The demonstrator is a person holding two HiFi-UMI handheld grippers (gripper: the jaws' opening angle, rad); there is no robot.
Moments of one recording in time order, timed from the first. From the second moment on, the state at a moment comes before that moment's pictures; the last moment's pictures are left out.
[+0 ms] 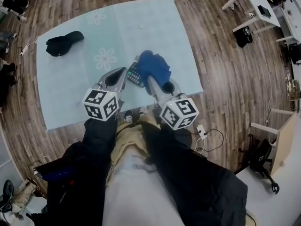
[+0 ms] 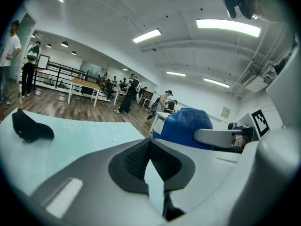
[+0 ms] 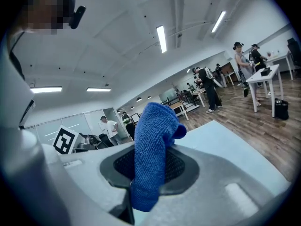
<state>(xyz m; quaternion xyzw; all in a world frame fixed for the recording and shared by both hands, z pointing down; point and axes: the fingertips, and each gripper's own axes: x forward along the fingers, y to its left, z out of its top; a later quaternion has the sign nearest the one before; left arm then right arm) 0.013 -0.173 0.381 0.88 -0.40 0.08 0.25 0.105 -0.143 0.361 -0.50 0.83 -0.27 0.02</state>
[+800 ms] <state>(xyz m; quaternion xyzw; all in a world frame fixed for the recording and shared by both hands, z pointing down) -0.003 -0.186 0.476 0.82 -0.46 0.16 0.31 0.132 -0.185 0.448 -0.49 0.80 -0.33 -0.04</state>
